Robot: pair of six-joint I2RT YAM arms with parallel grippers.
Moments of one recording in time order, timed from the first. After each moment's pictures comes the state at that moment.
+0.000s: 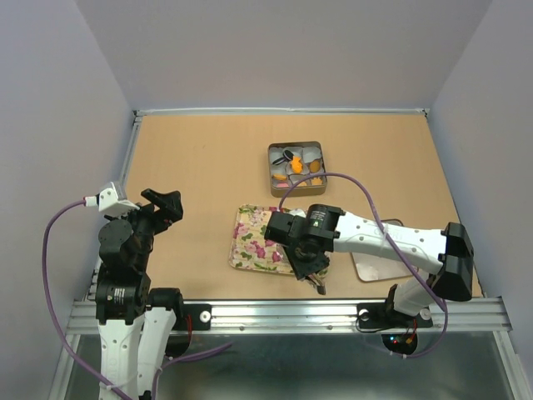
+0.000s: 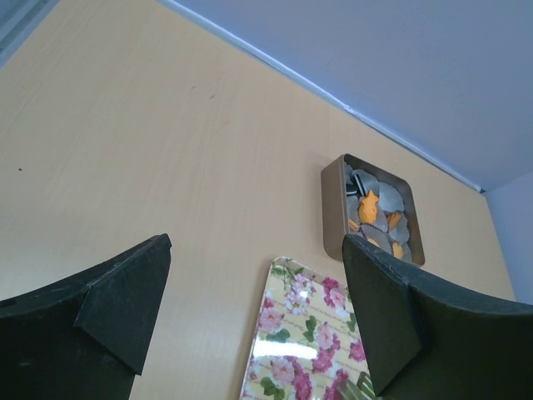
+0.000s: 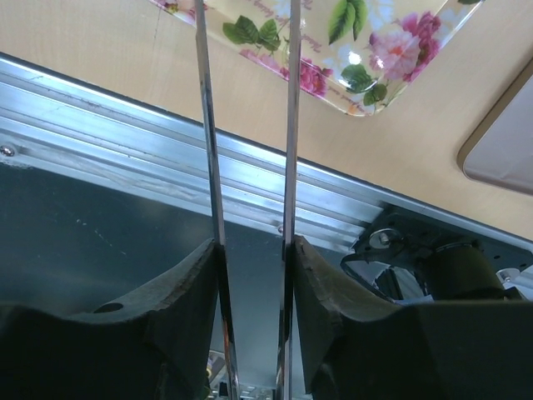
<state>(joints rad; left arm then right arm) -0.01 0.36 0.74 -0.54 -0.03 -0.55 1.22 1.54 1.38 -1.30 0.14 0.81</state>
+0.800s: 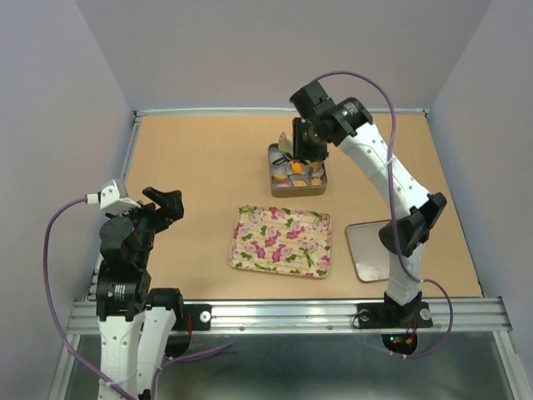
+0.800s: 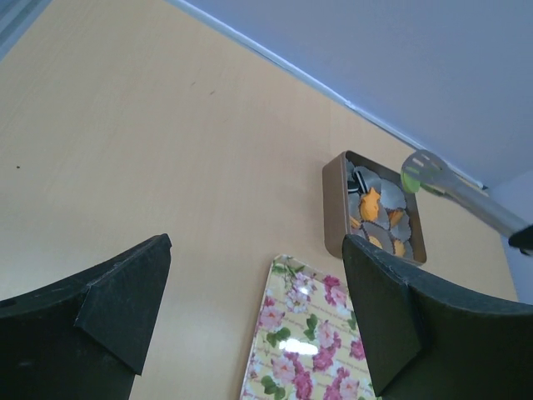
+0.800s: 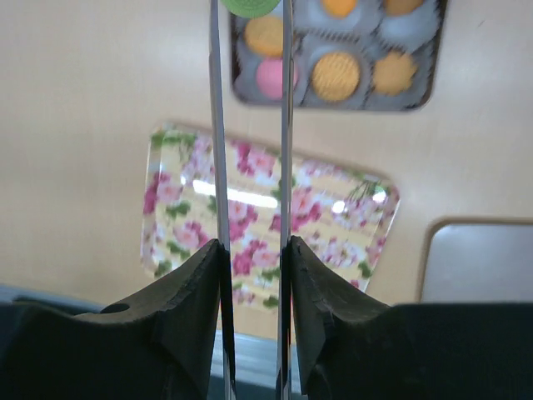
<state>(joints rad) -0.01 0.38 0.74 -0.54 -0.03 -0.55 0.69 1.91 2.24 -1.35 0.20 0.59</state>
